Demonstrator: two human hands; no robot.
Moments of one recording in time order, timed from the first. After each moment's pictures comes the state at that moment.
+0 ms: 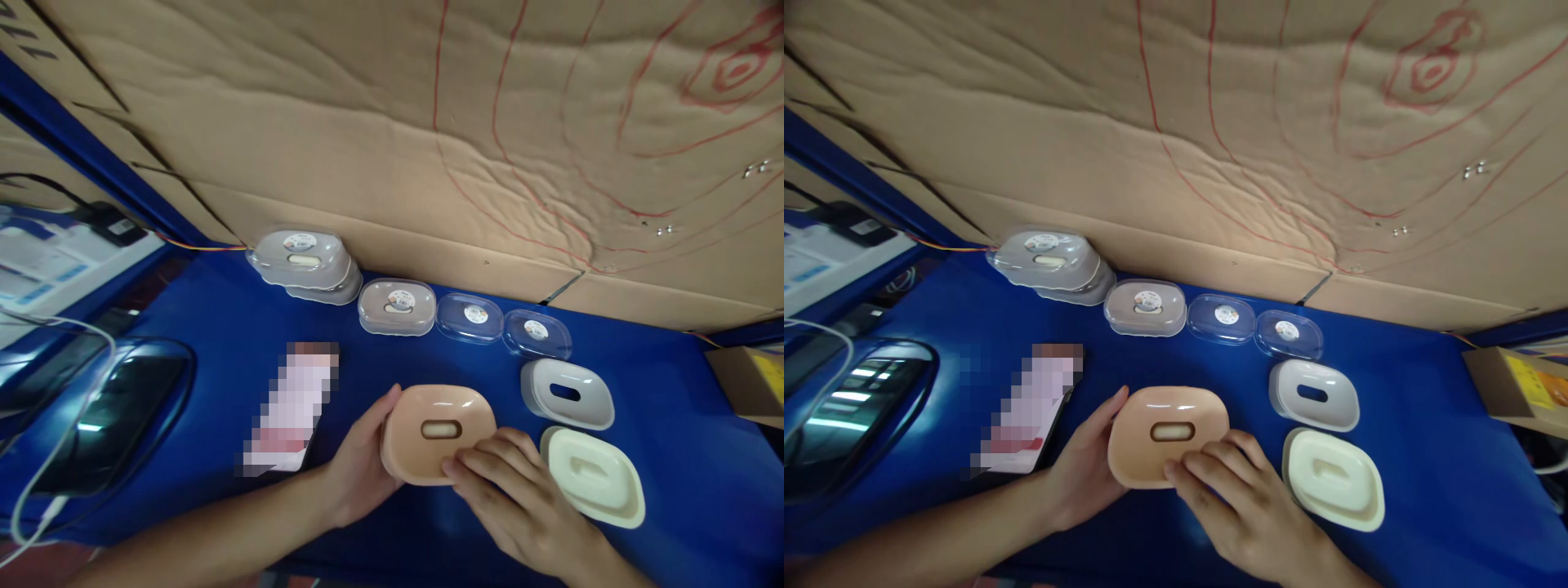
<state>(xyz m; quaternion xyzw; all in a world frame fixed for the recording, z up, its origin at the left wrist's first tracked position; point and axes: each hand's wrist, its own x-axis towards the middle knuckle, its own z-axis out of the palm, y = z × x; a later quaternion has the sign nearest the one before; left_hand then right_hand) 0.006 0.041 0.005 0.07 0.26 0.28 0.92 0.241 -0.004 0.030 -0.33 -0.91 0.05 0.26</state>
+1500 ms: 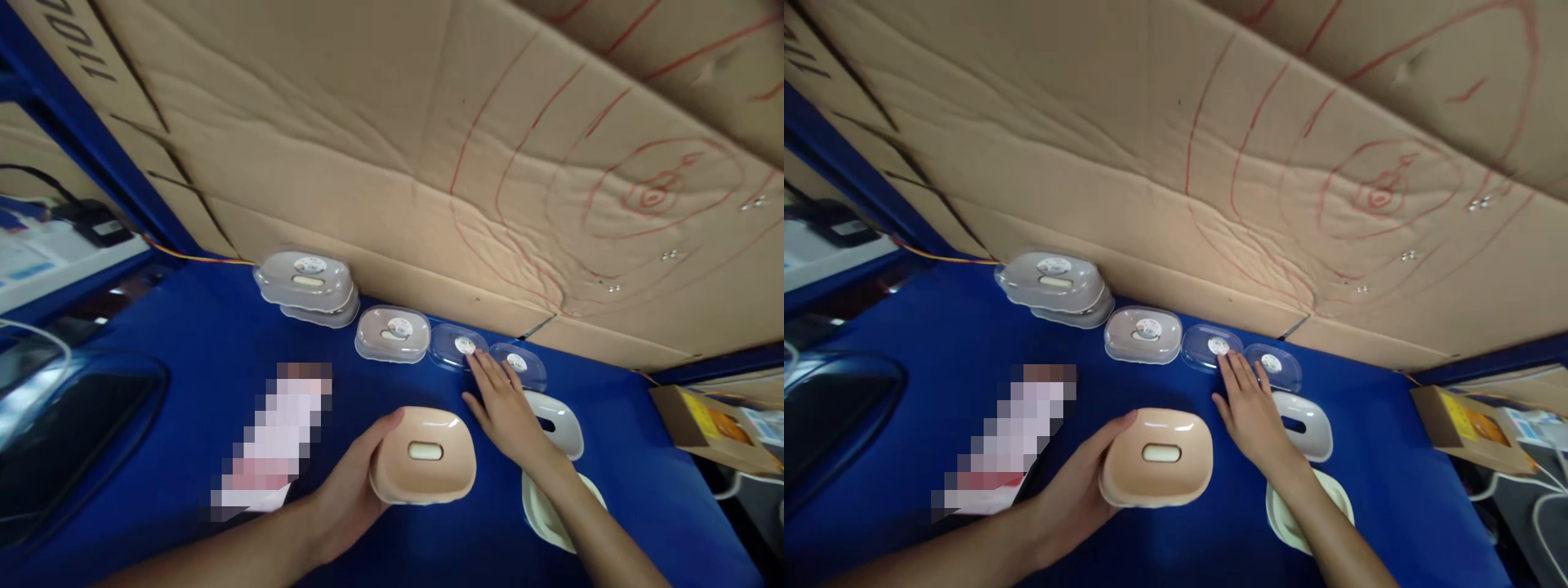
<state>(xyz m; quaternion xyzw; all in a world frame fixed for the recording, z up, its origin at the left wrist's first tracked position) 0.007 0.046 0.005 0.05 0.33 0.31 0.89 0.274 0.094 -0.001 -0.55 -0.83 -0.01 0.11</state>
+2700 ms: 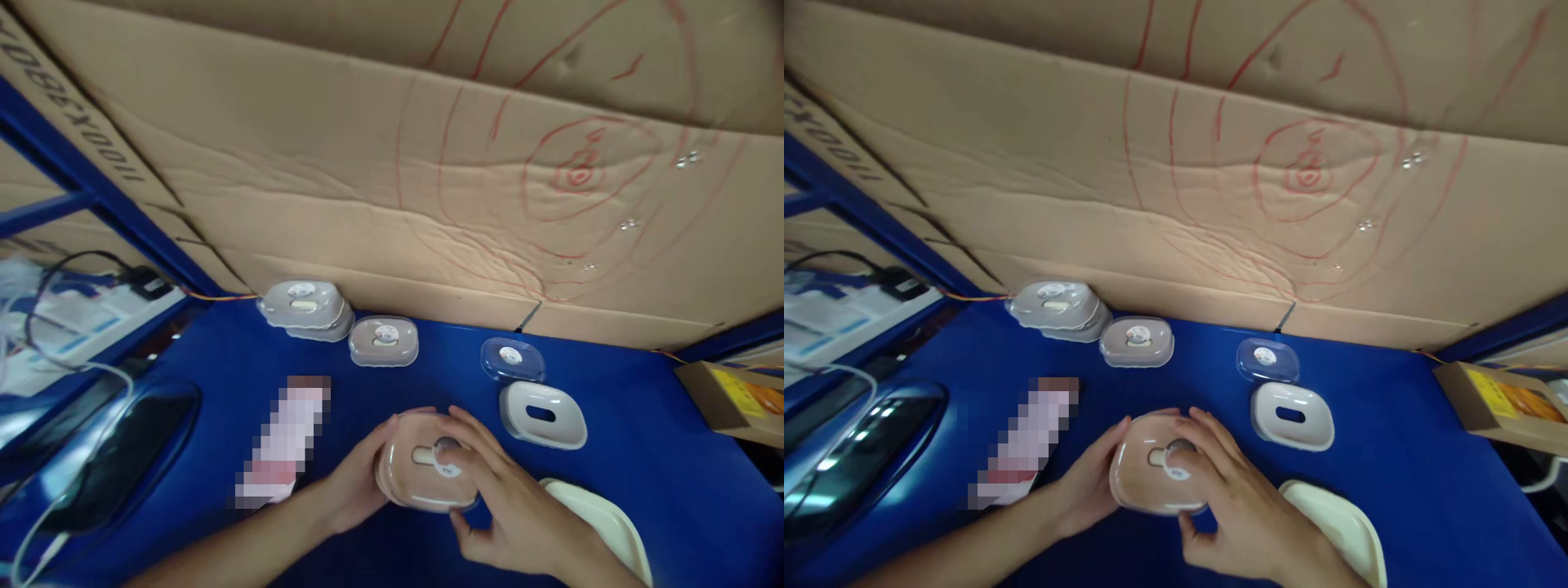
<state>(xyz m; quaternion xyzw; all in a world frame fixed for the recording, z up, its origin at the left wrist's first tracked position) 0.018 0.044 -0.009 0.16 0.28 0.31 0.89 0.265 0.005 0.030 -0.38 -0.87 0.24 0.21</state>
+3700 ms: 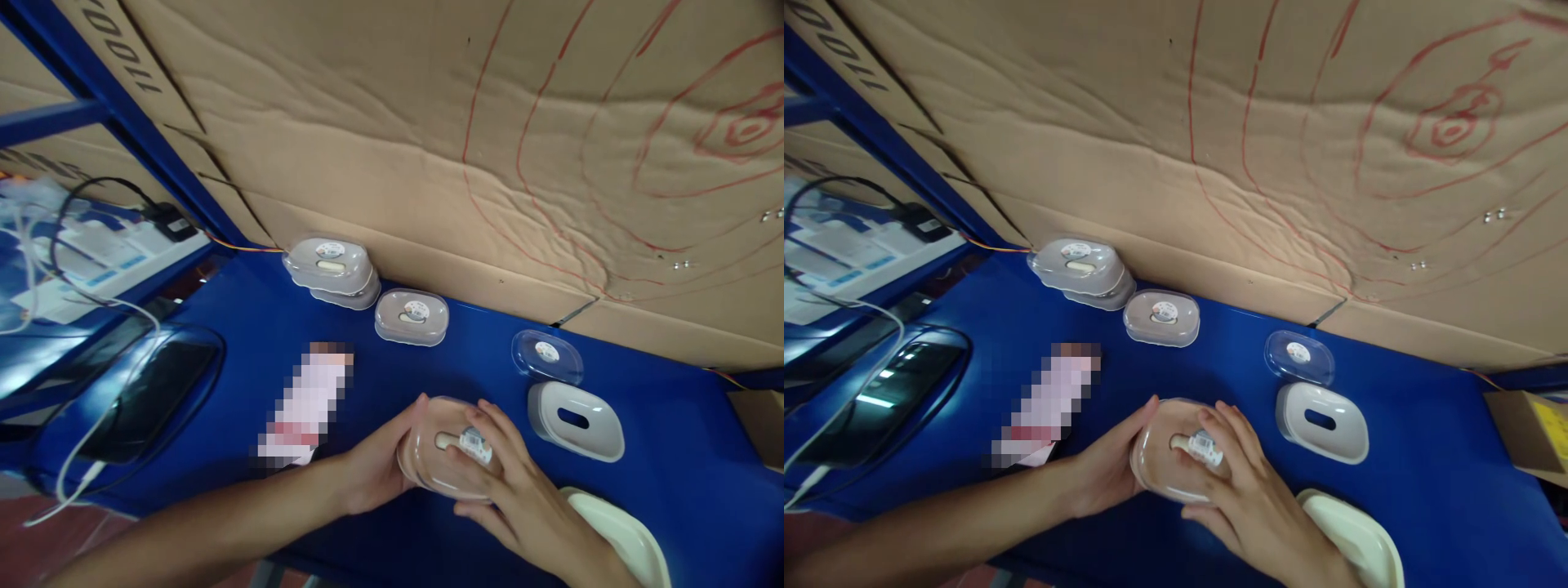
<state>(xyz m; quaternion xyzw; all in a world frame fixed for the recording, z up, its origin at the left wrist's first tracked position) 0.015 0.045 -0.006 0.16 0.23 0.26 0.93 0.262 0.006 0.007 -0.36 -0.92 0.10 0.14</state>
